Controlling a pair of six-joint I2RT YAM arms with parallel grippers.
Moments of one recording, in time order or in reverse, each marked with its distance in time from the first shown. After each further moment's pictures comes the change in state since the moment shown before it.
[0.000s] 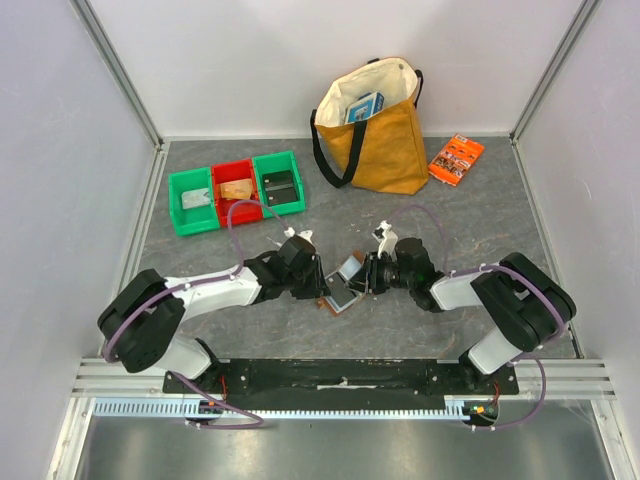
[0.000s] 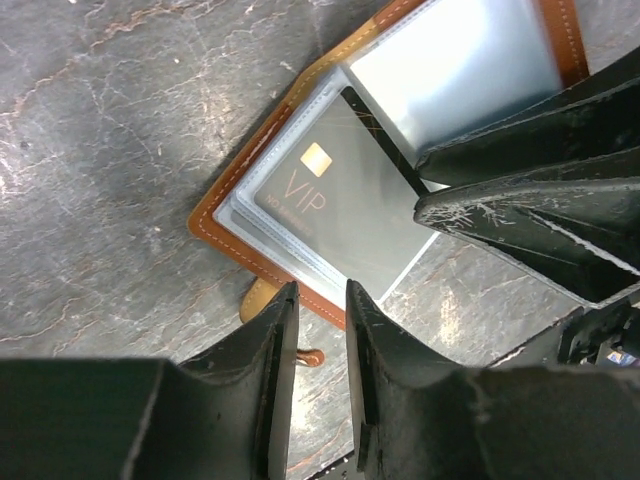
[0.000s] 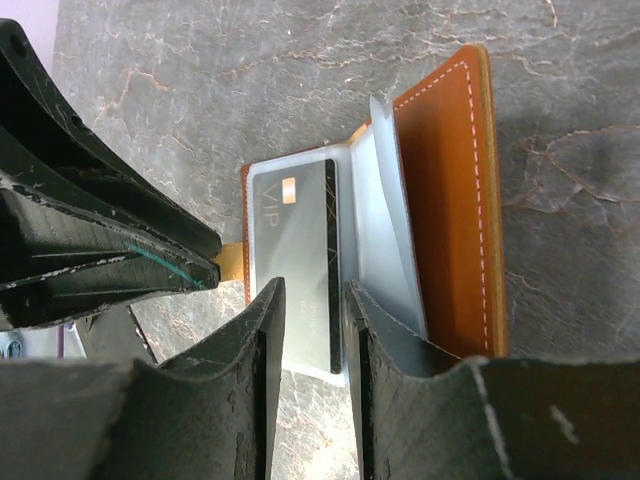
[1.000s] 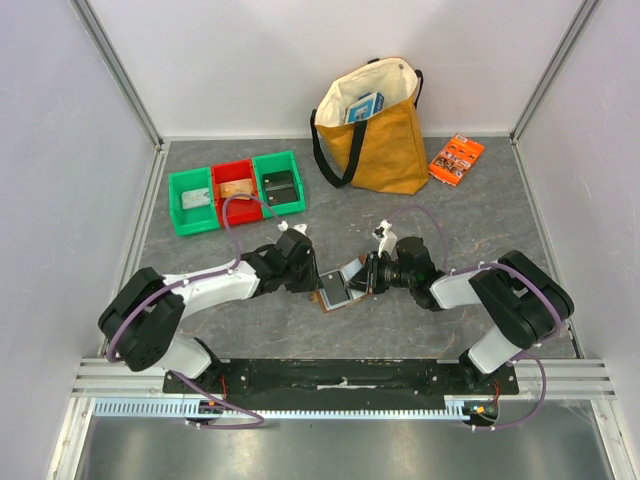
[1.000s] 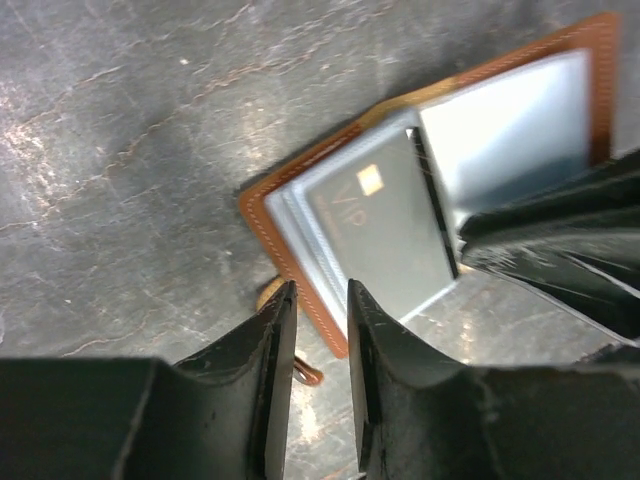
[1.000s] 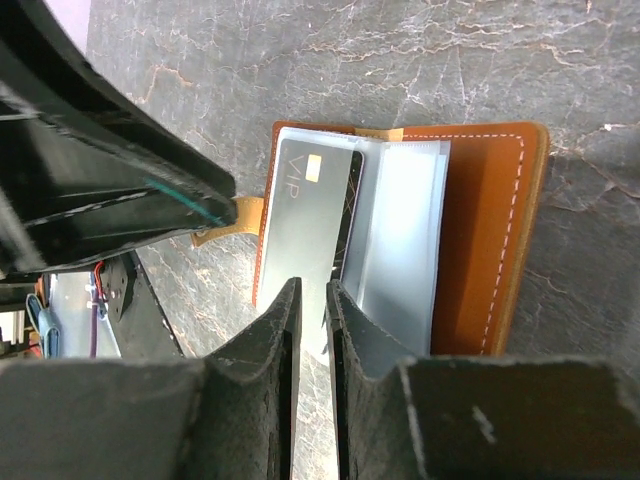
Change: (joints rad) left arm 0.053 0.038 0.035 -0.061 -0.056 0.042; right arm -0.017 0.019 0.003 0.015 -0.064 0.040
